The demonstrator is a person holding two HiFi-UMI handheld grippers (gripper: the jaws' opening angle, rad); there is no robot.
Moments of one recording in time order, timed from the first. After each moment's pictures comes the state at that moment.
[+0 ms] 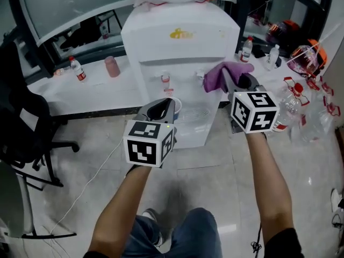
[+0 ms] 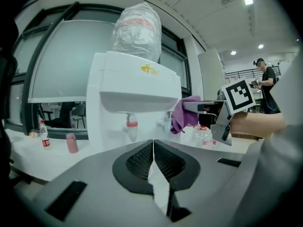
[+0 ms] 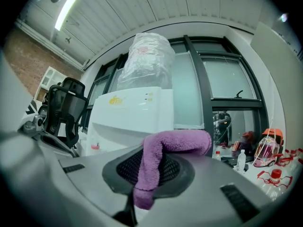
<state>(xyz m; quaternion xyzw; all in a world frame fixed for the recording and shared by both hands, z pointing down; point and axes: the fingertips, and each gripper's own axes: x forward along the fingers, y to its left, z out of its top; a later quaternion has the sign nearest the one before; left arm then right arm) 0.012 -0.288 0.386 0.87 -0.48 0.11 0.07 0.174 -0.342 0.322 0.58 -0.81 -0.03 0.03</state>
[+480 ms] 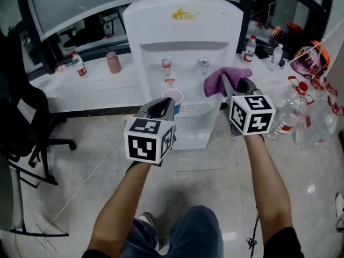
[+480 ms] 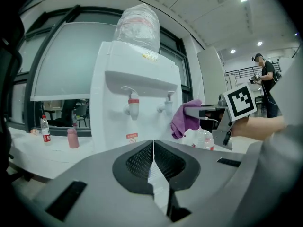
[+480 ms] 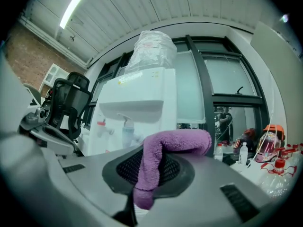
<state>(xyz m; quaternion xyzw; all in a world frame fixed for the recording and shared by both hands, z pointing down) 0.006 -0.287 0.436 0.86 -0.49 0.11 0.05 0.170 -0.340 0.387 0.57 -0.82 -0.05 0.04</state>
